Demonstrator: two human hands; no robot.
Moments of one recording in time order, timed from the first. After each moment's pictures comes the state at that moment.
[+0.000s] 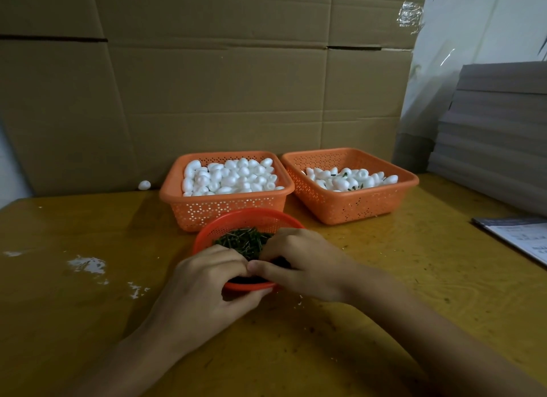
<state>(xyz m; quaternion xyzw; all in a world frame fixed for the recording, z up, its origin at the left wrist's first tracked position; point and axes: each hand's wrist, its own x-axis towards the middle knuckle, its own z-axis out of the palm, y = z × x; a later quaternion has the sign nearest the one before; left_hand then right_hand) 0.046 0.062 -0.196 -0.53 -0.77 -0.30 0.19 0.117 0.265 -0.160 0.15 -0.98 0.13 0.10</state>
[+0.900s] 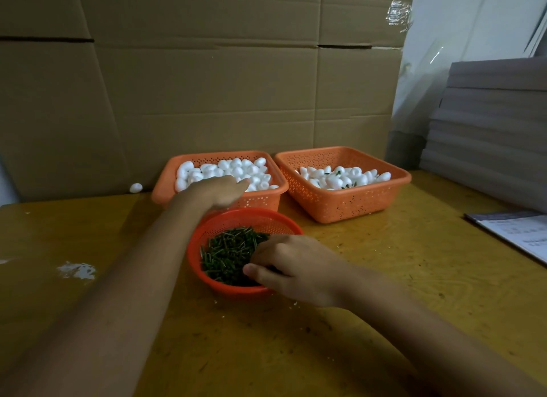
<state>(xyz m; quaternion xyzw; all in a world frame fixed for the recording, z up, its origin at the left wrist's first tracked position) -0.096 0.166 -0.129 -0.27 -0.96 -0.10 -0.05 0.117 0.262 -0.163 0.13 -0.99 0.08 0.07</state>
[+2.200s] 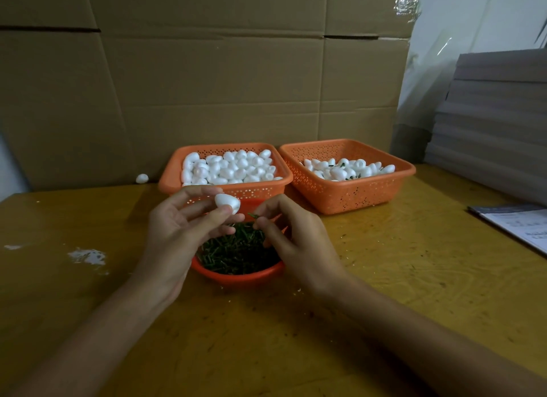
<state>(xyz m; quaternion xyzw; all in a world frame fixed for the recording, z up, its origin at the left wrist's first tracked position) 0.024 0.067 -0.167 -0.29 -0.55 -0.78 -0.07 0.114 0.246 -0.184 0.04 -0.86 0.40 0.31</state>
